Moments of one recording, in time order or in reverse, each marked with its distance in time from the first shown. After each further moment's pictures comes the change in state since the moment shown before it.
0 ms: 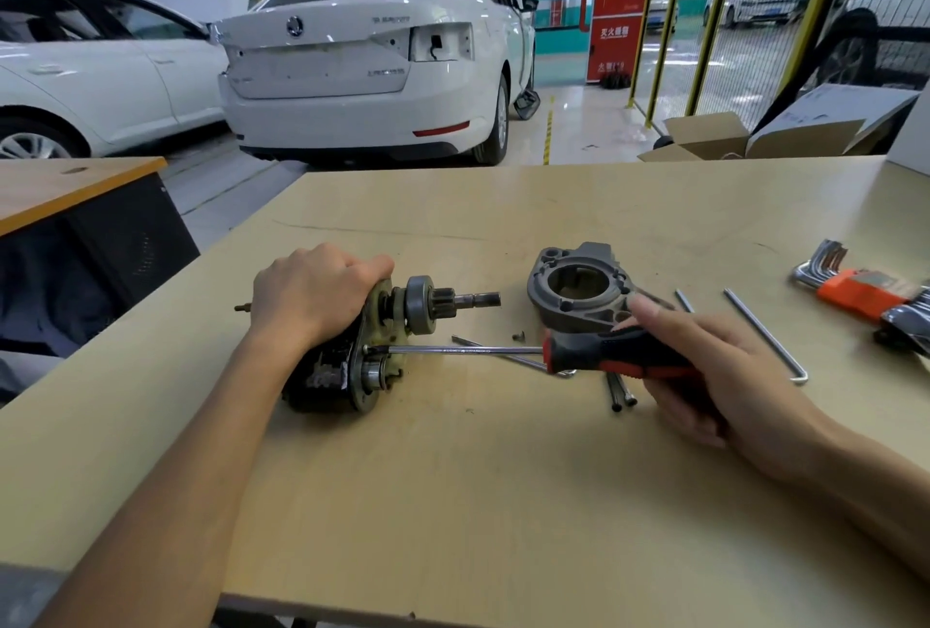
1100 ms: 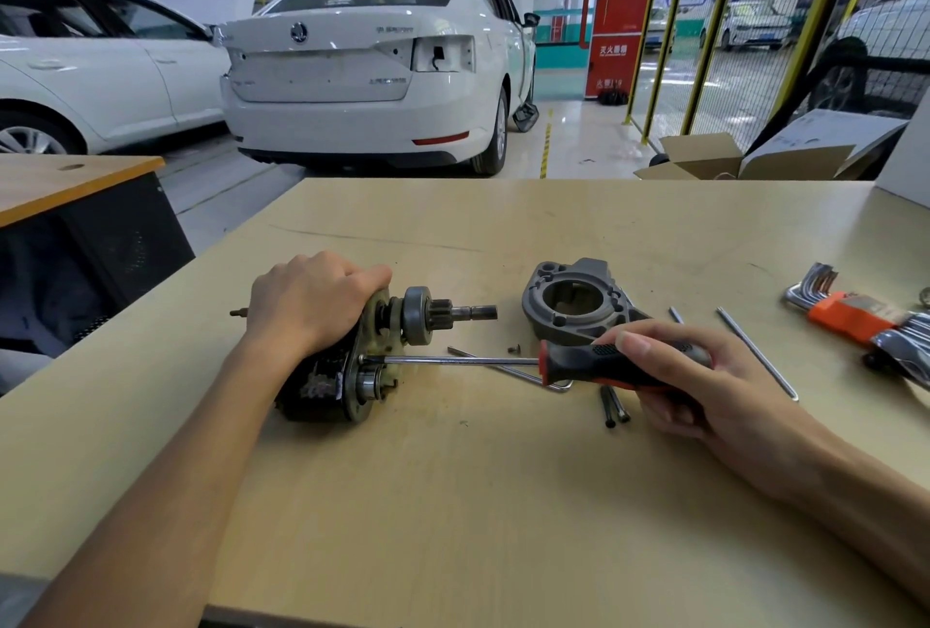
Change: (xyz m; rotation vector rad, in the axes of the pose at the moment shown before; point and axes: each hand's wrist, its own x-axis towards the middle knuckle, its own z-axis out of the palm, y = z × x) left_hand -0.001 -0.001 -0.001 -0.014 0.026 0.049; right_hand 0.002 0.000 -0.004 0.020 -0.005 -0.081
